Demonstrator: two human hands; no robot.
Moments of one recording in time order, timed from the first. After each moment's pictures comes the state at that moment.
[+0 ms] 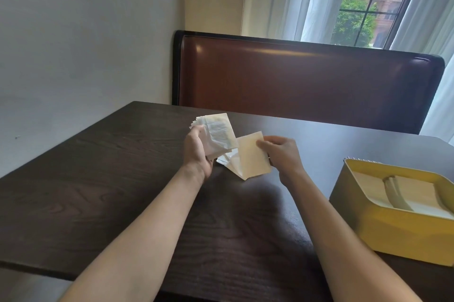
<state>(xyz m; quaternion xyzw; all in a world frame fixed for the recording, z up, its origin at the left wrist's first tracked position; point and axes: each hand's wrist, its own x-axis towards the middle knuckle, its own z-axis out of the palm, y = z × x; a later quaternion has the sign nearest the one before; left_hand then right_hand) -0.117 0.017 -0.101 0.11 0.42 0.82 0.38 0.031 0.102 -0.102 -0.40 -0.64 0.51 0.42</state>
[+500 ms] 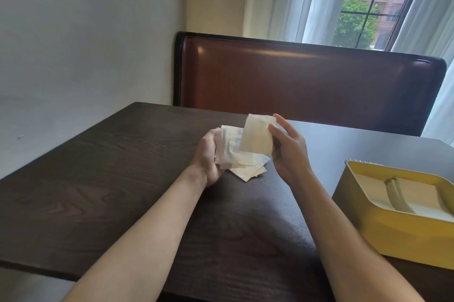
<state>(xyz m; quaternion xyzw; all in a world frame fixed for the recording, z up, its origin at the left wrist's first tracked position) -0.108 0.014 -0.104 0.21 0.46 0.71 0.50 0.035 0.104 -0.092 -0.22 -0.48 0.69 0.50</state>
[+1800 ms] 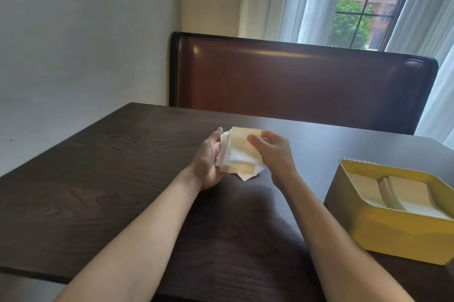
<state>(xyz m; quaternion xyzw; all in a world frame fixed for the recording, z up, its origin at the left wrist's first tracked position) -0.104 0.013 -0.108 0.27 0.40 0.65 0.59 0.028 0.096 -0.101 -0.33 -0.65 0.52 0.45</state>
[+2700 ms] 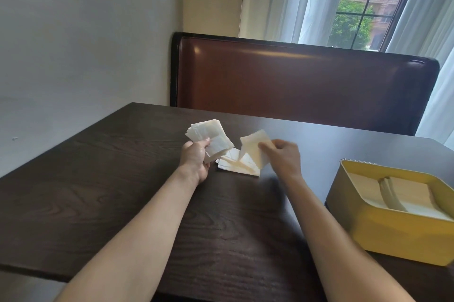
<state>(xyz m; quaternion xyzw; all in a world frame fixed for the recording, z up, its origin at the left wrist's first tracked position) -0.127 0.026 -0.119 0.10 0.46 0.80 0.38 0.036 0.115 -0.116 -0.43 -0.67 0.41 0.44</state>
